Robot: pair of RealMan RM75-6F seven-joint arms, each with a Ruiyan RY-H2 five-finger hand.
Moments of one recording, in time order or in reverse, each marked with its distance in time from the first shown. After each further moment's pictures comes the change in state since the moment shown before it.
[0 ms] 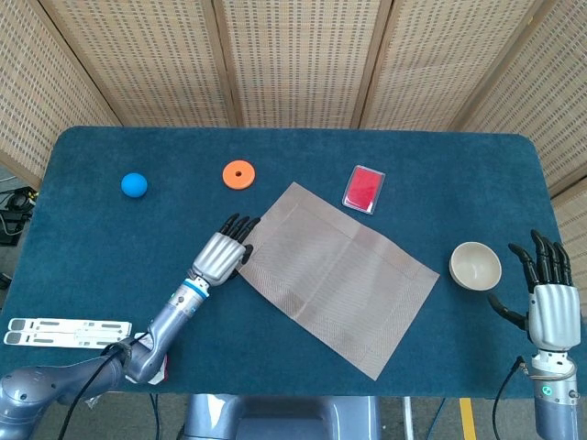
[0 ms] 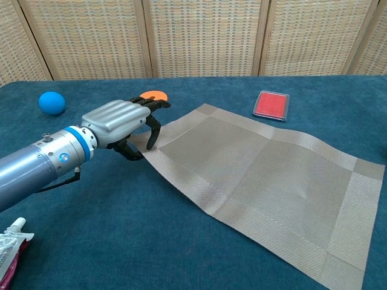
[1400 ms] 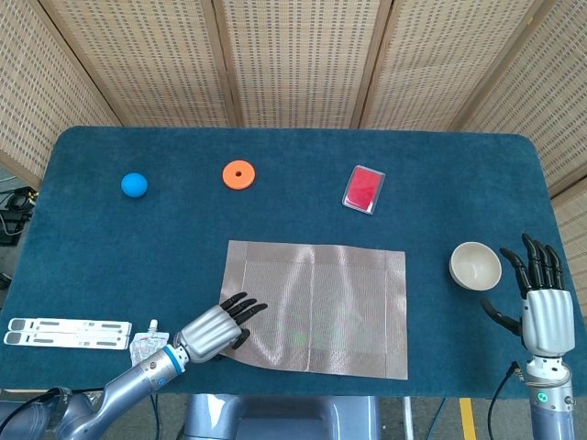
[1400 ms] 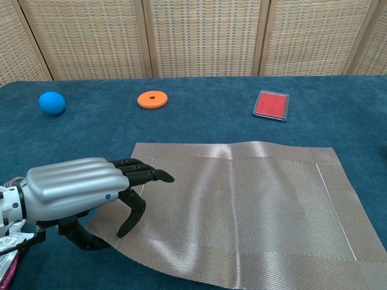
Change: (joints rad) left arm 0.115 0.375 0.231 -0.695 0.149 -0.078 0.122; right arm -0.010 0.008 -0.018 -0.042 -0.045 0.031 -0.029
